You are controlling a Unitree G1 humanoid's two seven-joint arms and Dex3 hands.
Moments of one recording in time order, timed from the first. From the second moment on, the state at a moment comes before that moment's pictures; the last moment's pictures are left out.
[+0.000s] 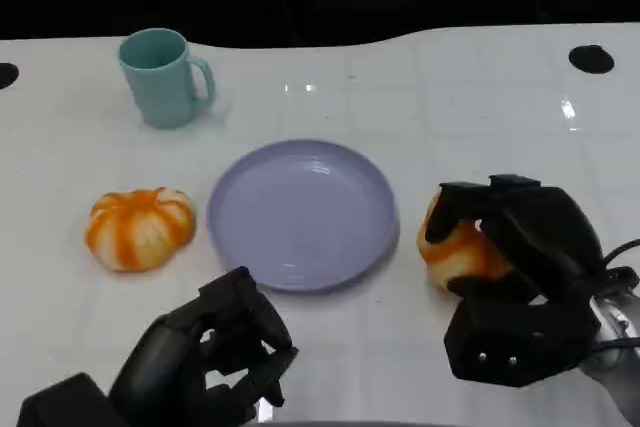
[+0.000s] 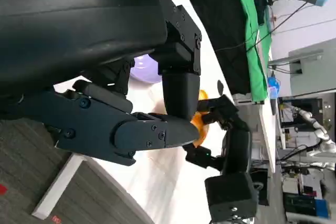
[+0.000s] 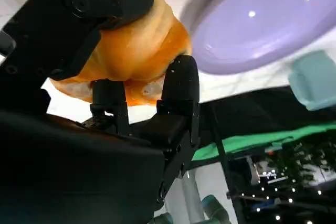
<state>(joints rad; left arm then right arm) 0.29 0.10 -0.12 -0.30 -0.13 -0.08 -0.31 -0.35 -0.28 0.34 0.39 -0.68 -0.25 -0.26</state>
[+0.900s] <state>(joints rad) 0.30 0.10 -0.13 -0.31 -0.13 -0.08 -0.31 -0.54 -0.05 0.40 0.49 -0.60 -0.28 -0.21</state>
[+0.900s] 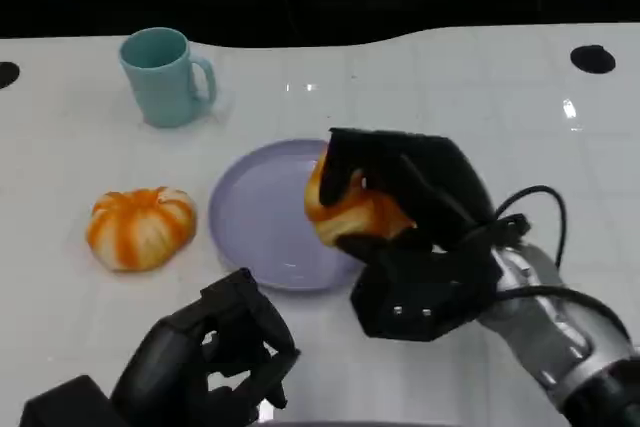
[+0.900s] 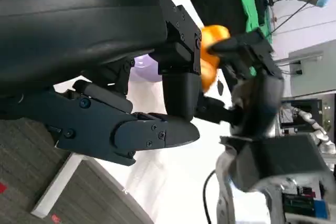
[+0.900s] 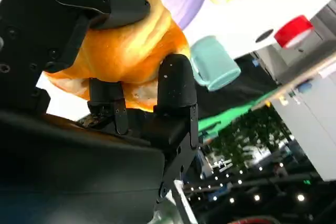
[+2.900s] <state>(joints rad) 0.29 0.09 -0.14 -0.30 -0.13 -0.07 -0.31 0.01 -0.21 0.17 -0.06 0.00 -0.40 0.25</state>
